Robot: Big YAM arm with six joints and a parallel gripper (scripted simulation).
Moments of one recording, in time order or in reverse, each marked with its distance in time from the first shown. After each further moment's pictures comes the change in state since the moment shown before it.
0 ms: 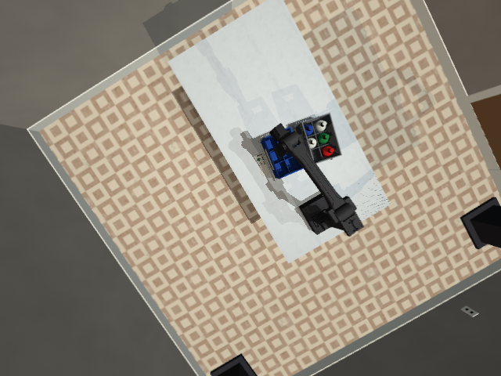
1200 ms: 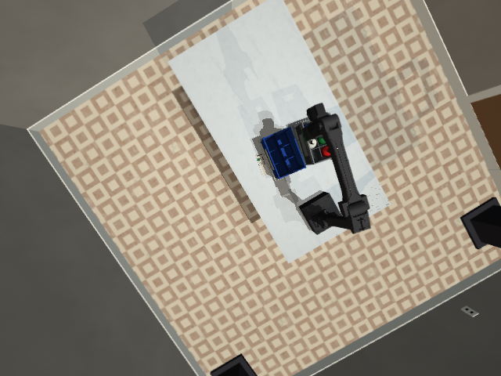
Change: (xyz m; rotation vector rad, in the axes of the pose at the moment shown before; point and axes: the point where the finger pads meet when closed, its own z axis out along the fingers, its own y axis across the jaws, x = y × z) arm 0.033 -0.156 -0.038 -0.004 -0.043 0.399
